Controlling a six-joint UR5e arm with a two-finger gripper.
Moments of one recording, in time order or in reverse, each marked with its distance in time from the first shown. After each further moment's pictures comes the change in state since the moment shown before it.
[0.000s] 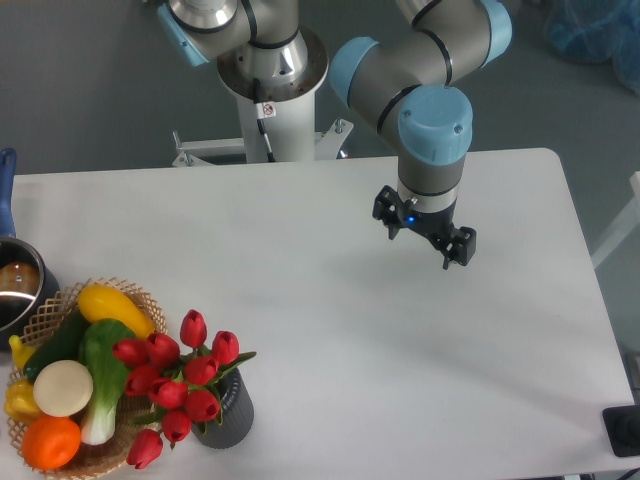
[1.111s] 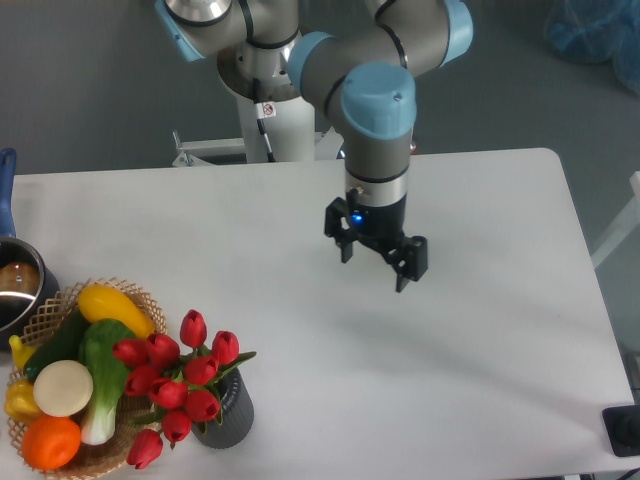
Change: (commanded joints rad) arm -0.124 0.087 -0.086 0.268 -0.337 -0.081
